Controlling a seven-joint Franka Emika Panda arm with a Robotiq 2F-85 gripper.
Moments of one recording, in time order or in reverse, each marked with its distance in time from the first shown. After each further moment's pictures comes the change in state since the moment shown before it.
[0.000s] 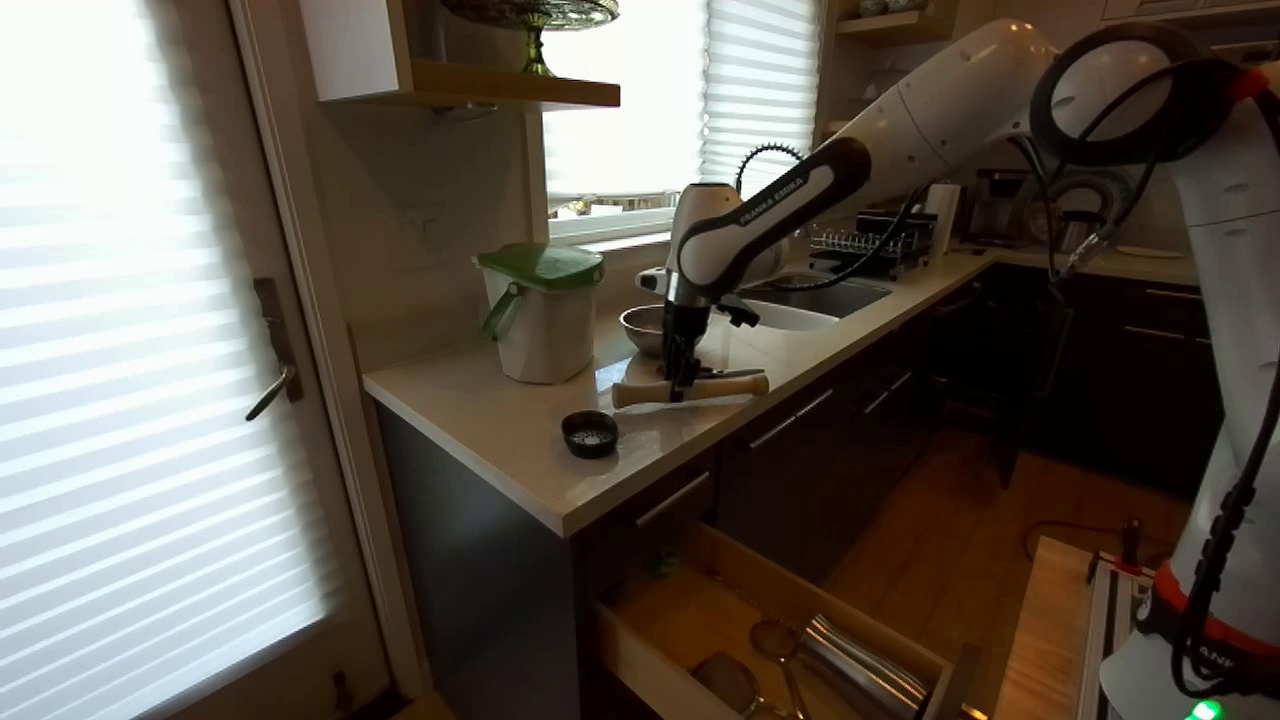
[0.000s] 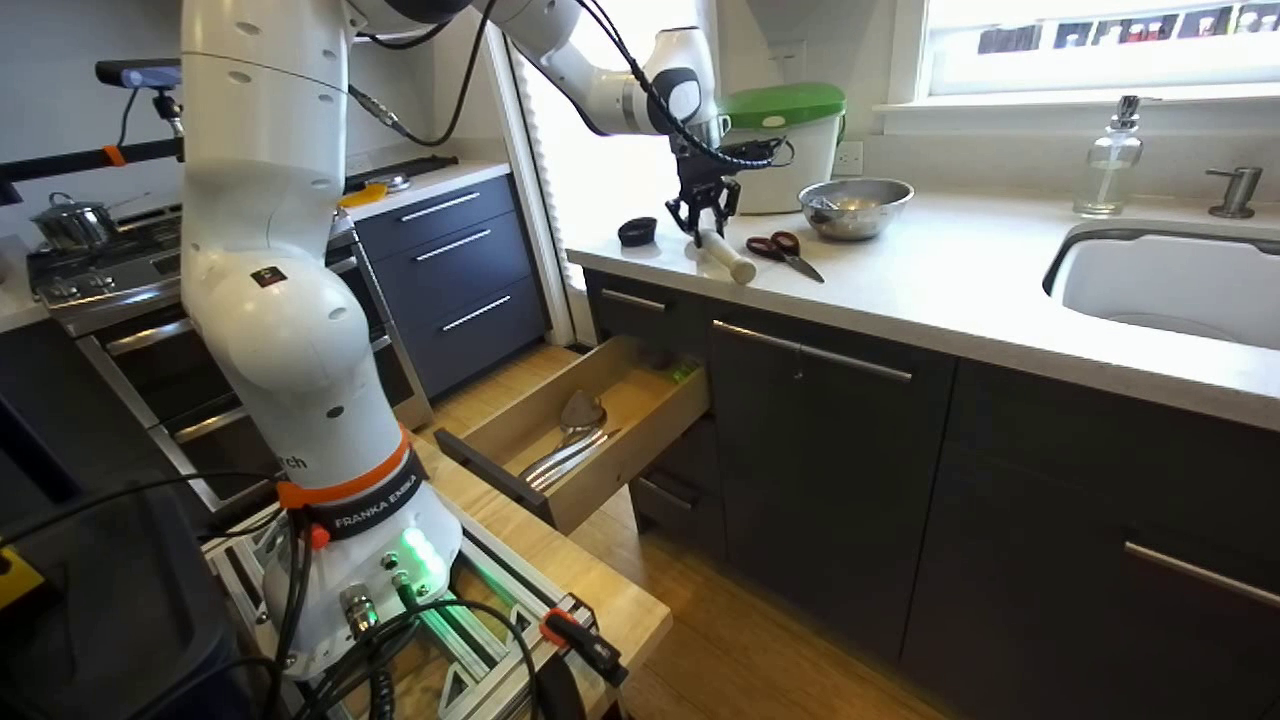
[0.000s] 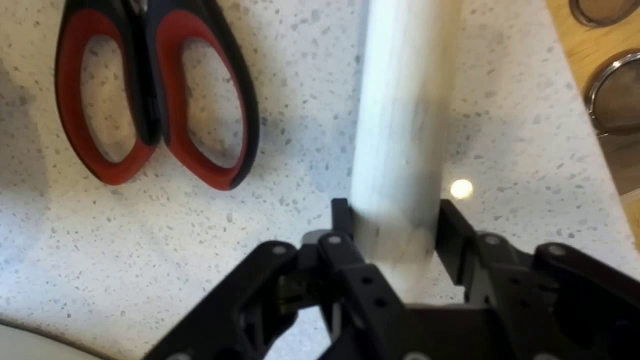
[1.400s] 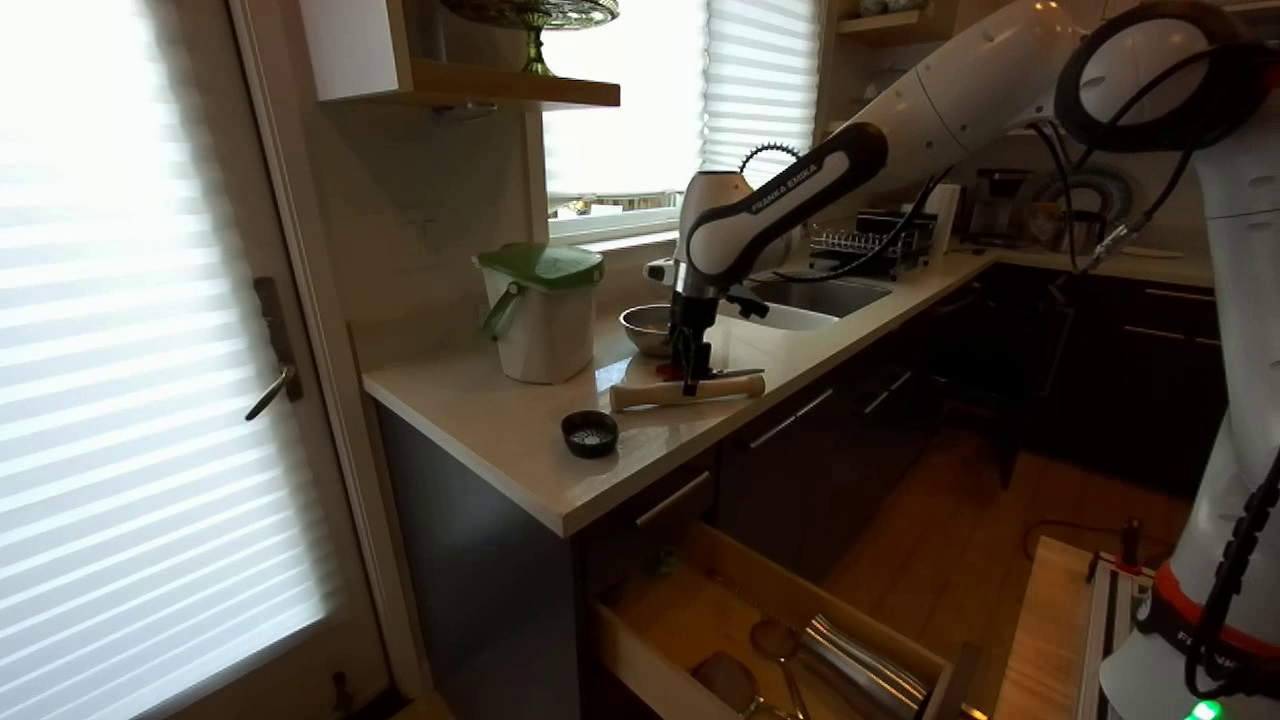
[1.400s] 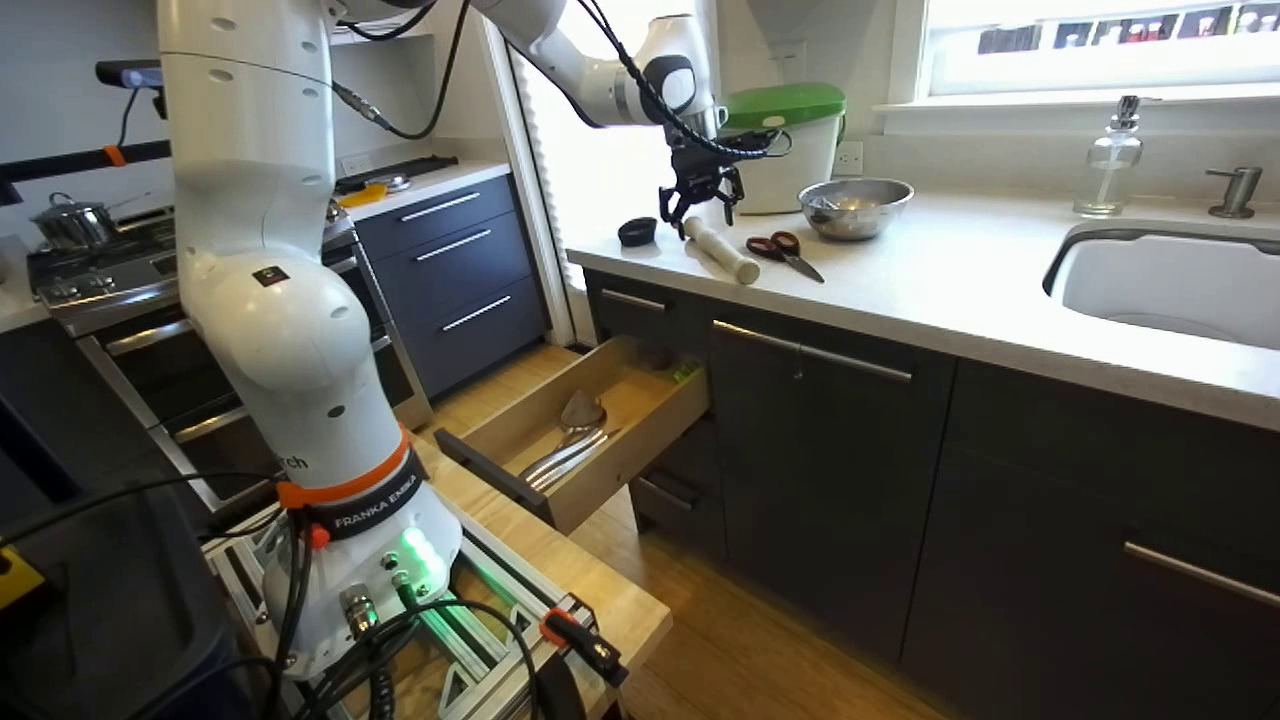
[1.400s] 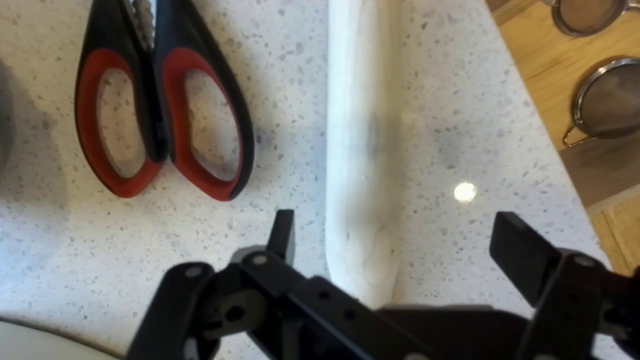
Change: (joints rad) arm 0.014 -0.055 -0.022 -0.044 -0.002 -0.010 0.017
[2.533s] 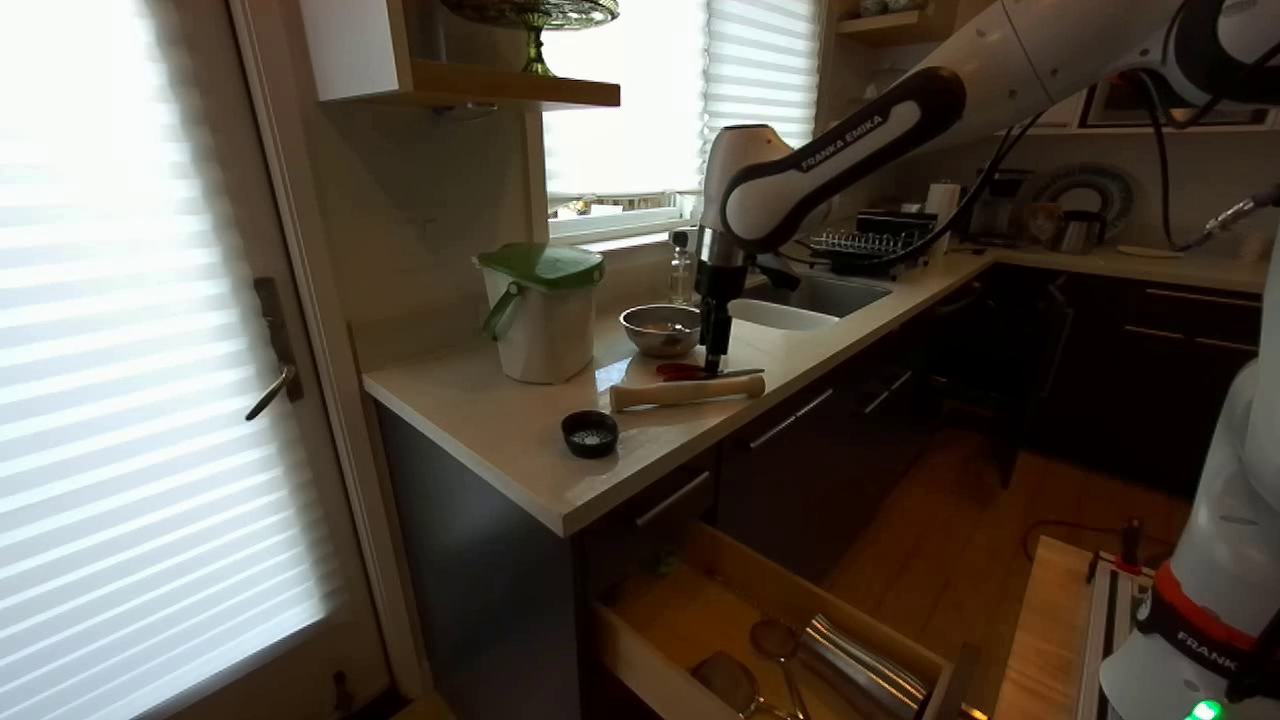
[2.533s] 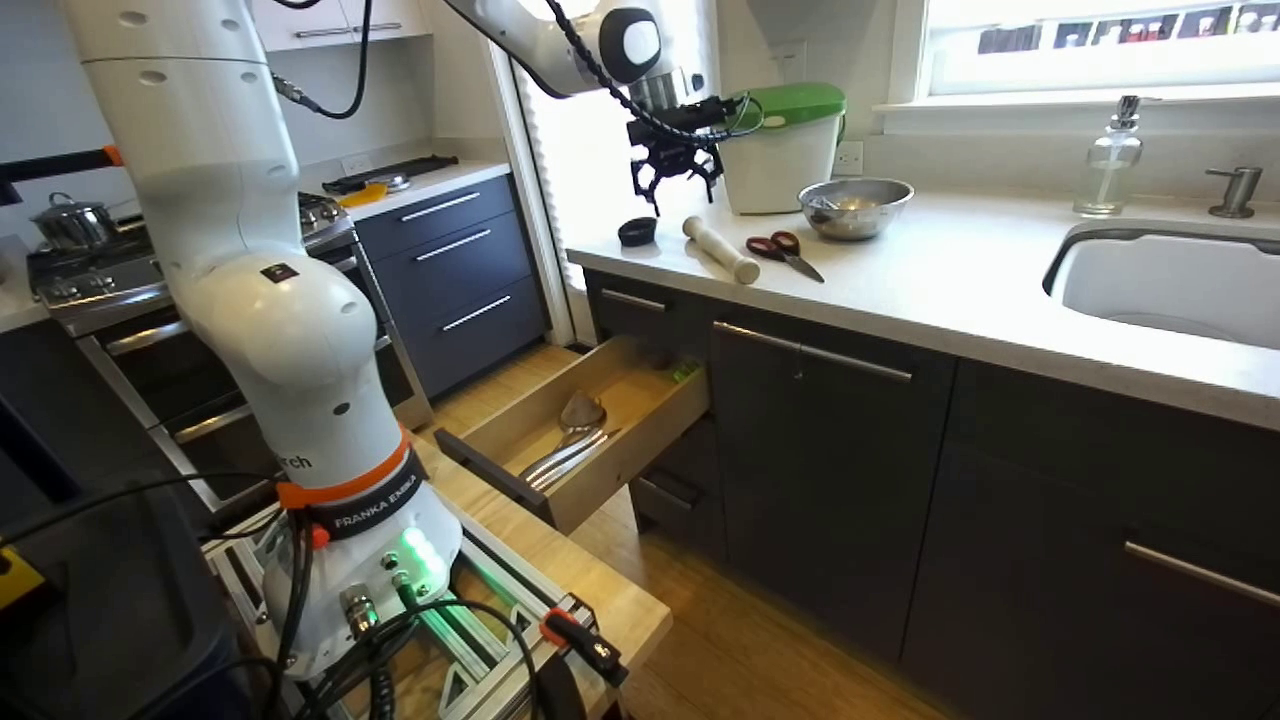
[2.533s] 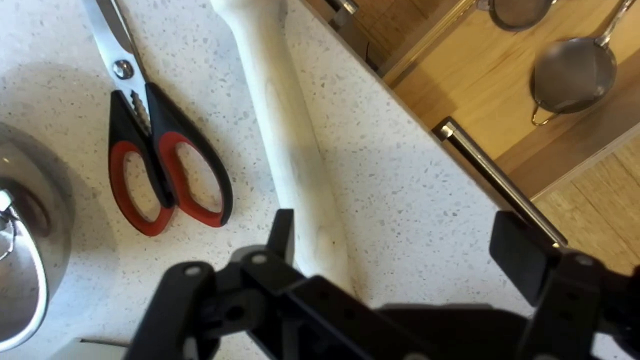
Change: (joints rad) arm 0.066 -0.223 -0.050 -0.158 -0.048 -0.062 0.254
